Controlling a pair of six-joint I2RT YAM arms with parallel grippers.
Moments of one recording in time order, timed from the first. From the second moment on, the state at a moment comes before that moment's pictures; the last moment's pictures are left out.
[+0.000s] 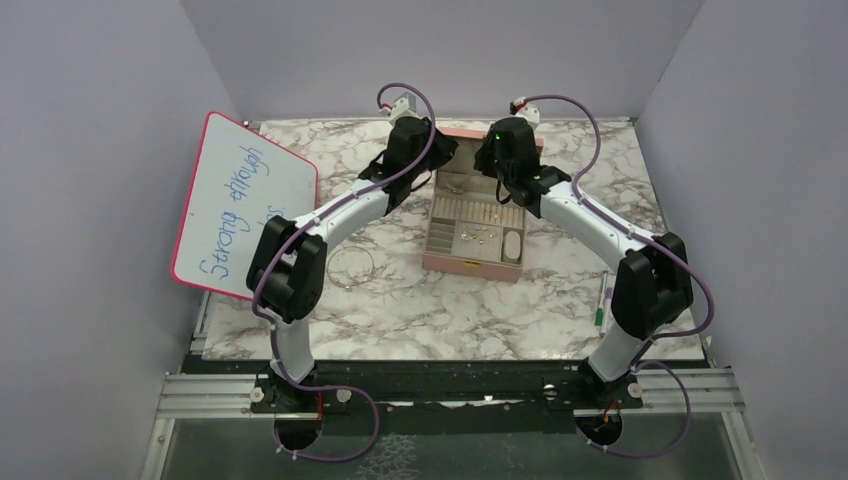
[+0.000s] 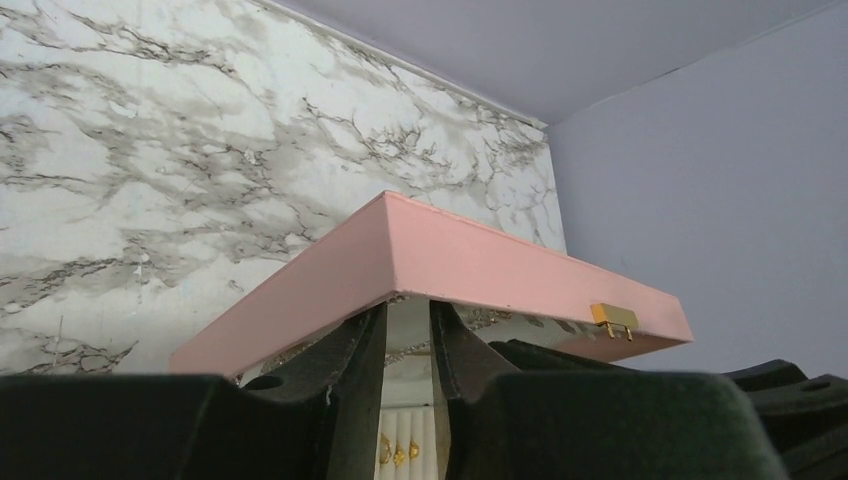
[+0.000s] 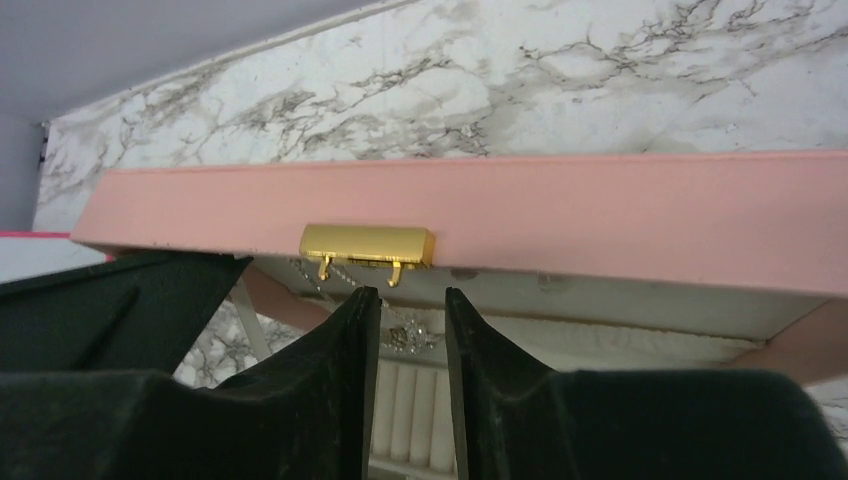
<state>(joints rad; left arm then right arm) -0.55 1.88 1.48 0.15 -0.09 -0.86 0.51 1.72 1.41 -0.12 0.35 0.53</state>
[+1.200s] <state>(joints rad) -0.59 1.73 1.26 0.11 0.04 -0.51 0.47 1.69 1.22 -0.23 0.39 1.50</state>
